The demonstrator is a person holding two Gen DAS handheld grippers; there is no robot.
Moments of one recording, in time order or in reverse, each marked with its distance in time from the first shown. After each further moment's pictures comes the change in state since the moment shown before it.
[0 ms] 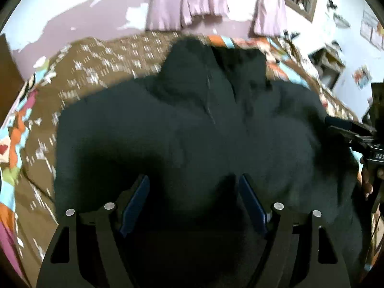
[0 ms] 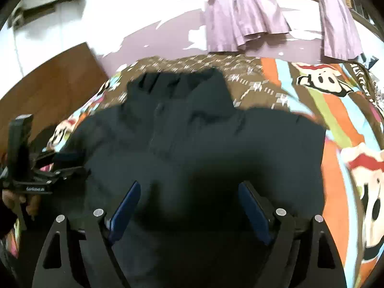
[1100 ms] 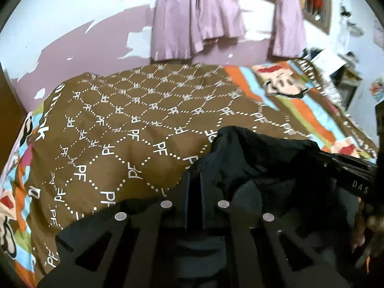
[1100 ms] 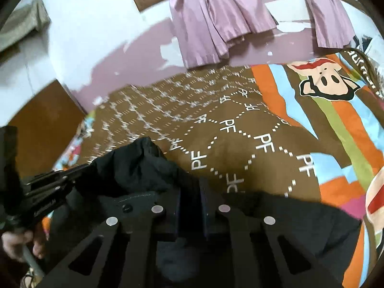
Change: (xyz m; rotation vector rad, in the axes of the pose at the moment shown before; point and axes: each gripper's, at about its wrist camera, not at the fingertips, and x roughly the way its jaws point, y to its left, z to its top) left arm 0.065 0.012 0.136 0.046 -0.089 0.075; right arm 0.077 -0.029 0.091 0.133 -0.072 -0.006
